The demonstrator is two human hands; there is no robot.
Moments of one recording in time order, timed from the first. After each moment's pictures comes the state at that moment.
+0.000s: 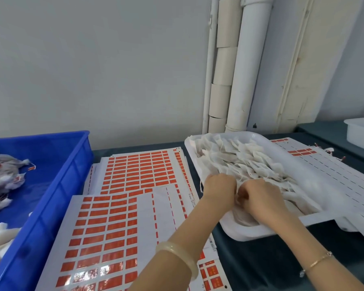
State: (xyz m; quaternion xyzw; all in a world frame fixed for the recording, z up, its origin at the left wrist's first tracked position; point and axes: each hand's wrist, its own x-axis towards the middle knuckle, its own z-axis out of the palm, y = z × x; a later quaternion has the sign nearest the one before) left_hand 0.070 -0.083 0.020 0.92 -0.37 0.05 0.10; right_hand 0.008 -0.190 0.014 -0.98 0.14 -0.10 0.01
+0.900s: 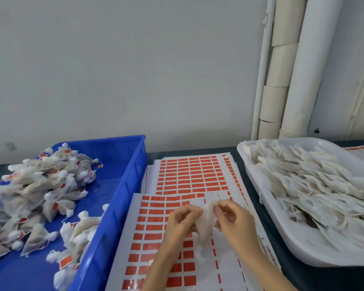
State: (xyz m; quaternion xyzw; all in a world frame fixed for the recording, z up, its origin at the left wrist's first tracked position) left_hand 0.067 0.130 -0.044 0.66 -0.12 -0.05 0.74; right_hand 0.040 -0.016 -0.035 -0.81 0.01 -0.20 0.55
